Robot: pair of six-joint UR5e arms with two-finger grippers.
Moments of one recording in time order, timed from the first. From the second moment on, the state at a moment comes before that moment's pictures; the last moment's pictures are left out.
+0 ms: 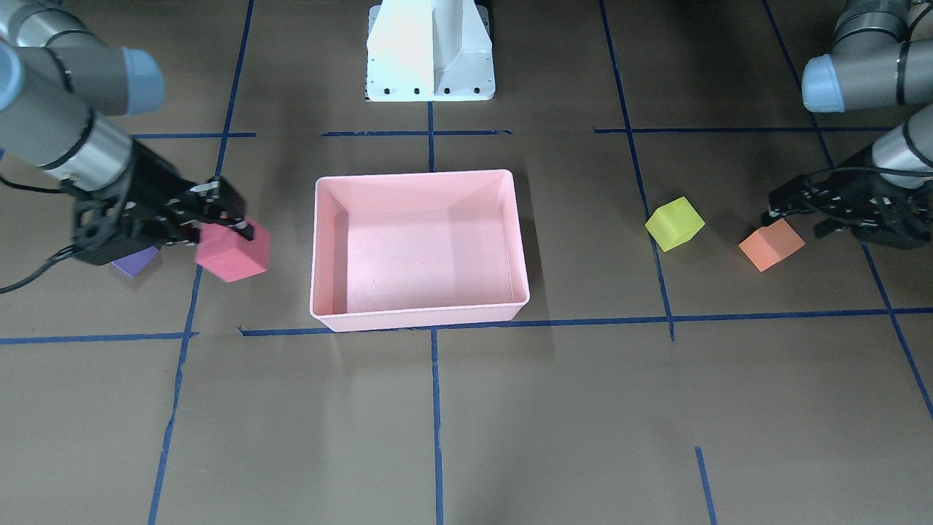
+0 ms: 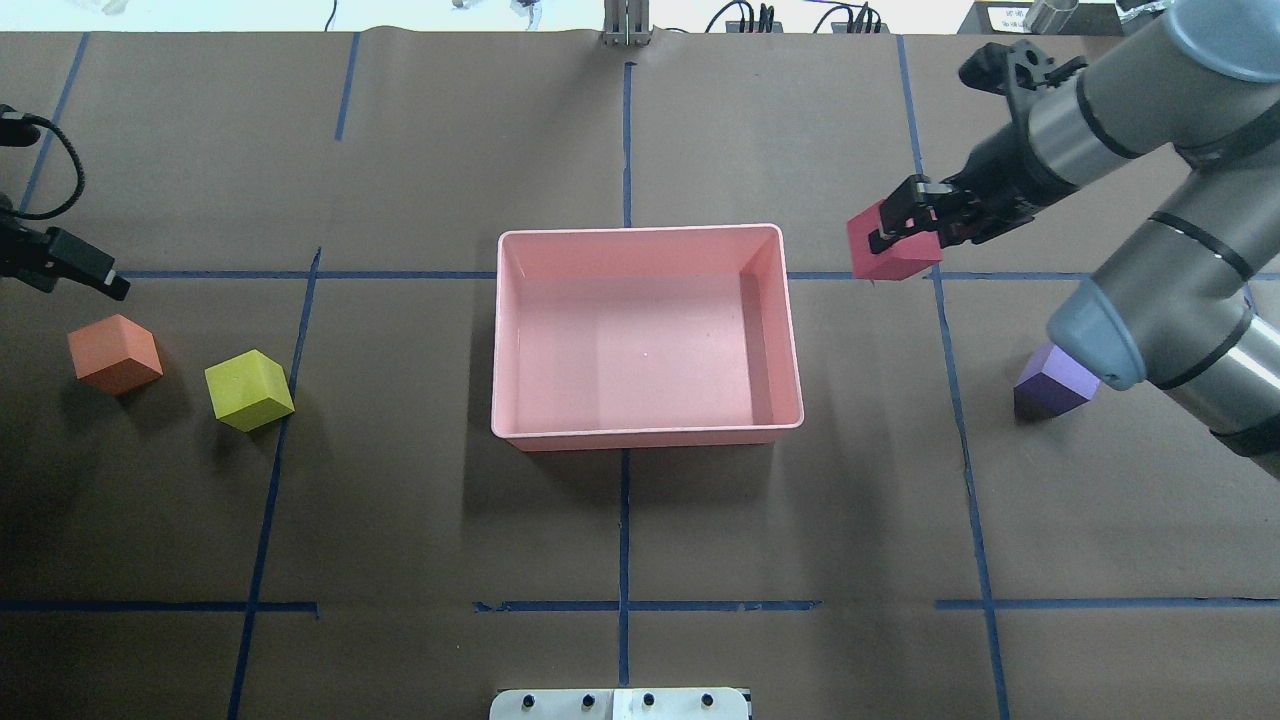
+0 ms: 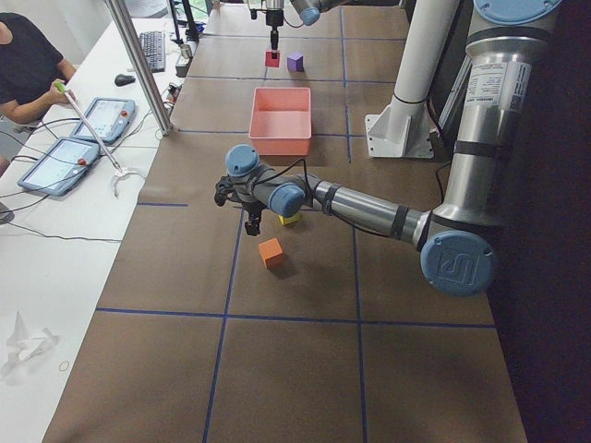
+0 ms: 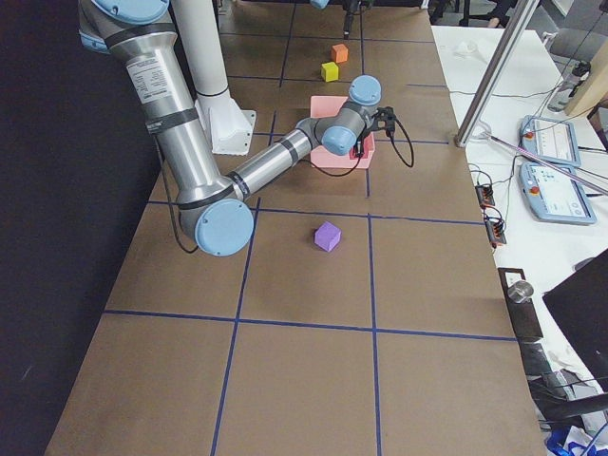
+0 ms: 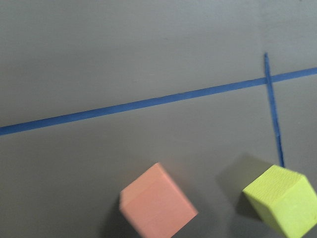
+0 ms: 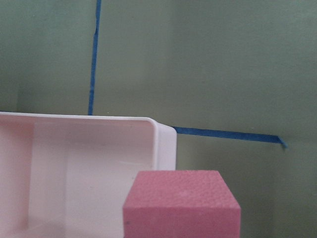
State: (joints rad) left arm -1.12 -1.70 -1.71 -1.84 -2.40 -0.59; right arm 0.91 -1.14 1.76 -1.22 2.32 1.06
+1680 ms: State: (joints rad) left arm -0.84 -1.71 -1.76 -1.93 -2.17 -1.41; right arm 0.62 -0.91 1.68 -1.34 1.85 1.43
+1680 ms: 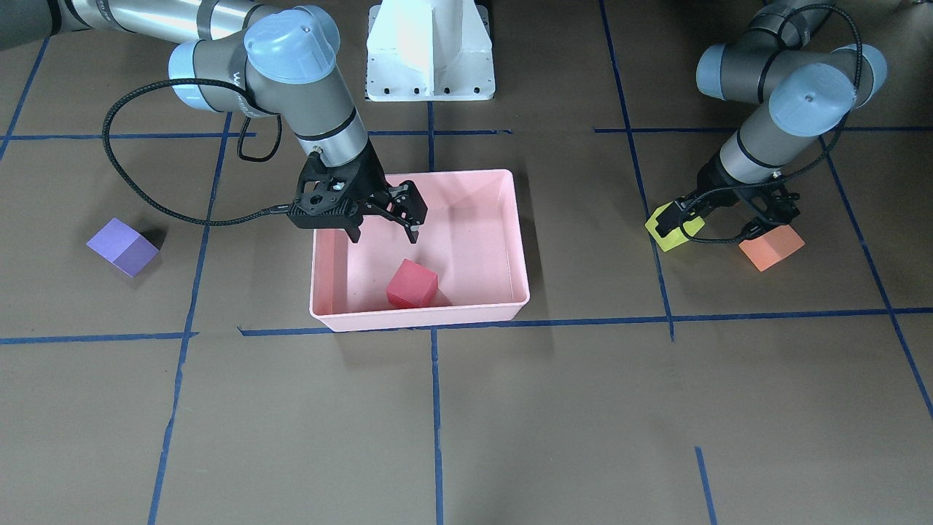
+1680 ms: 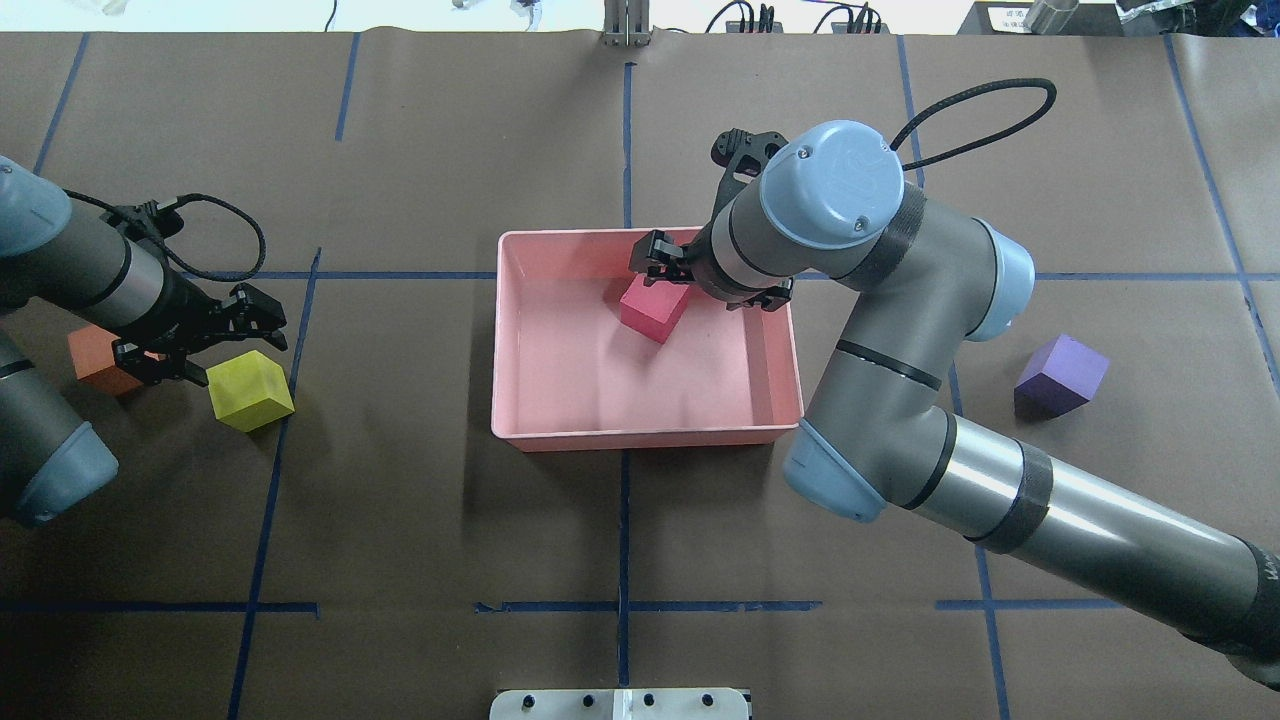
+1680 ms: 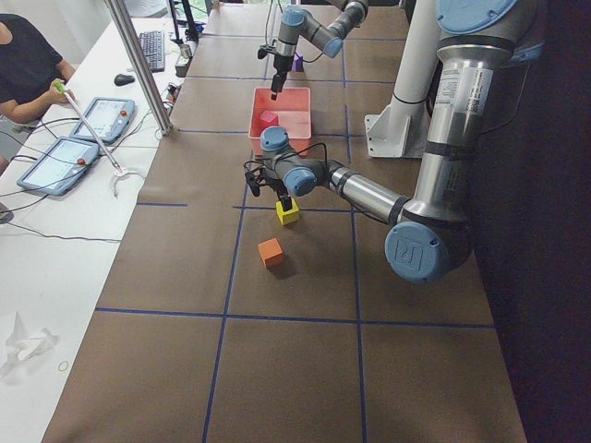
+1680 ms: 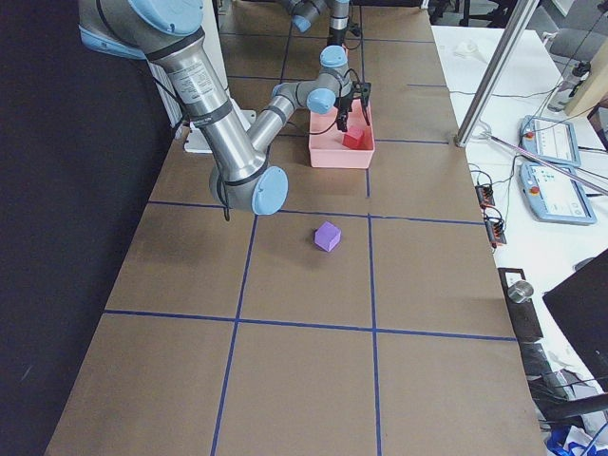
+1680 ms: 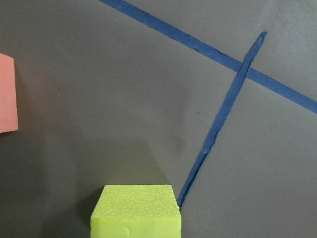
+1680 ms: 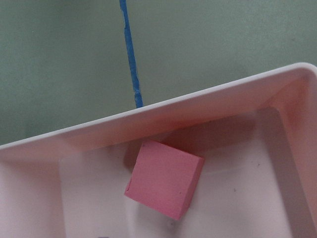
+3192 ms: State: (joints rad) left arm -0.81 -1.76 -1.80 -1.93 -2.16 -1.42; right arm 0.95 -1.38 1.83 -1.44 2.06 0.98
